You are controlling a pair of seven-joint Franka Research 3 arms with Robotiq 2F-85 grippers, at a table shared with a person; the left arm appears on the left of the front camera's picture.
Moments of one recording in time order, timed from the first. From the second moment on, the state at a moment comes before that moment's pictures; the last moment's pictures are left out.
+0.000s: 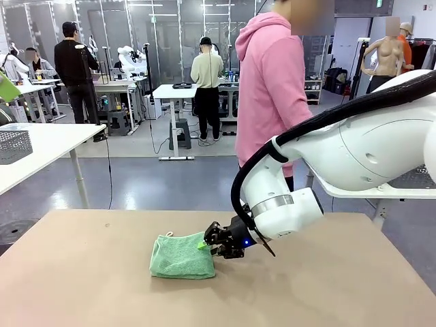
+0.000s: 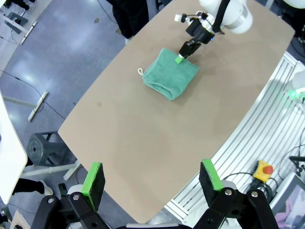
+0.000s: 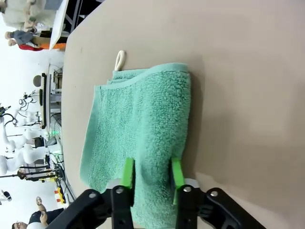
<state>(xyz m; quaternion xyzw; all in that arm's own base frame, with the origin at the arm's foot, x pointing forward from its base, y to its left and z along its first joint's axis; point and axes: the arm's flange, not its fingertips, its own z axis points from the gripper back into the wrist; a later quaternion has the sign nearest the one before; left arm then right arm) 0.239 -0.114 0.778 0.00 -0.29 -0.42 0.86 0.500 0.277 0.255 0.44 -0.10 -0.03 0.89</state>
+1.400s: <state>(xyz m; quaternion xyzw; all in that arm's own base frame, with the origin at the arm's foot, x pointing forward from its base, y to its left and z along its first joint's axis) 0.239 -0.114 0.778 0.00 -0.29 -0.42 0.86 0.490 0.277 0.274 0.39 -0.12 -0.04 0.91</state>
